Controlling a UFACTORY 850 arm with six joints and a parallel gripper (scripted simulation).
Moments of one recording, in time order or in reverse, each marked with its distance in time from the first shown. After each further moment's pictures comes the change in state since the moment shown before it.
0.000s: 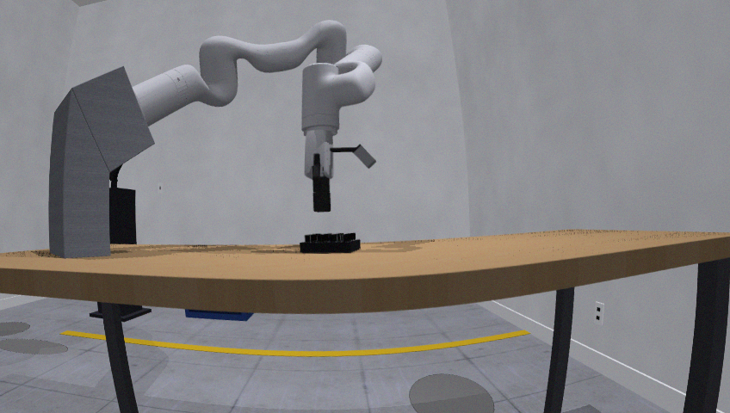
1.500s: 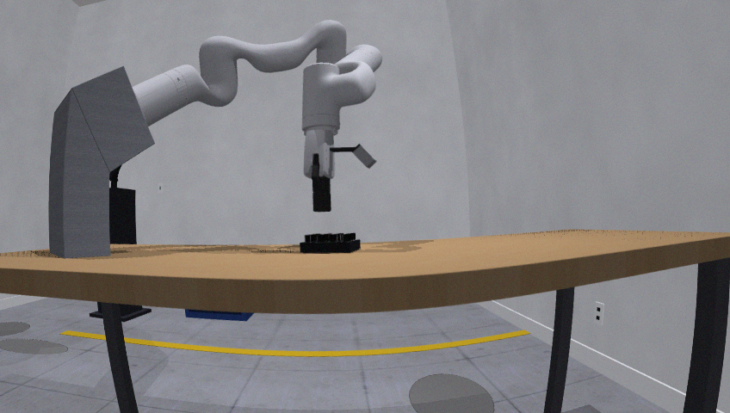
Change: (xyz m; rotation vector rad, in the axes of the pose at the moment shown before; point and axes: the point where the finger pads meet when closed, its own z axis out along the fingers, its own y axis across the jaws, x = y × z) arm 0.000 0.000 0.000 0.000 -0.006 0.053
